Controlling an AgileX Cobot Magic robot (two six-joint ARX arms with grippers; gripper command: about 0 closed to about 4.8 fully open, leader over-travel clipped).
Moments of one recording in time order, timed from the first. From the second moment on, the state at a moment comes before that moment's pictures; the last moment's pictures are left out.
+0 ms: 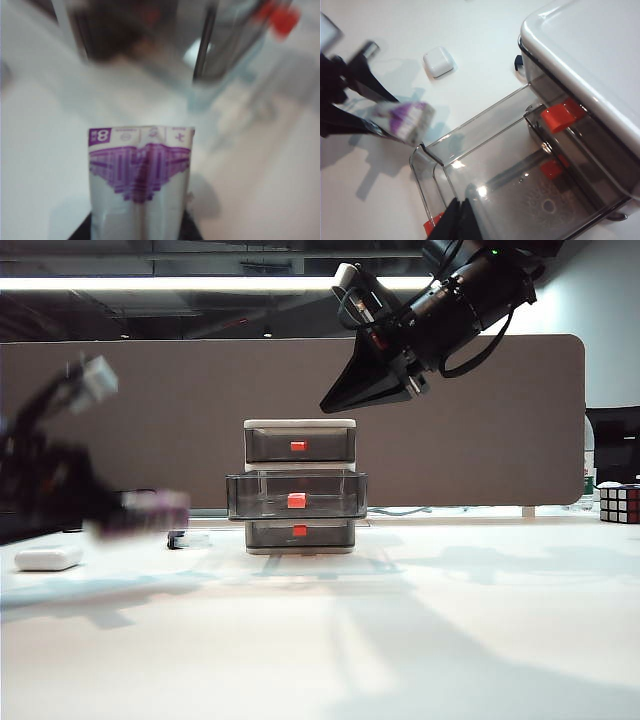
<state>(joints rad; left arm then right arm) -0.08 1.47 0.51 0.38 0.67 0.42 0.36 1.82 1.48 -0.40 -0.69 -0.30</state>
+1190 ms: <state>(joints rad) -0.39 1.77 1.03 0.31 0.59 0.39 0.36 1.80 1.48 -0.39 -0.65 -0.31</state>
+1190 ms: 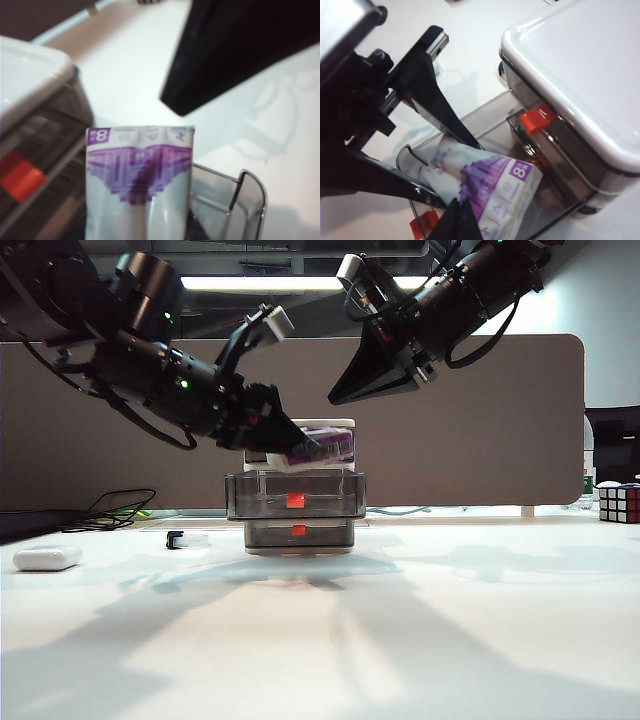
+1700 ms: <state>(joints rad) -0.40 1.79 1.04 0.29 0.55 0.39 0.33 1.80 1.48 -0.39 -0.65 -0.31</state>
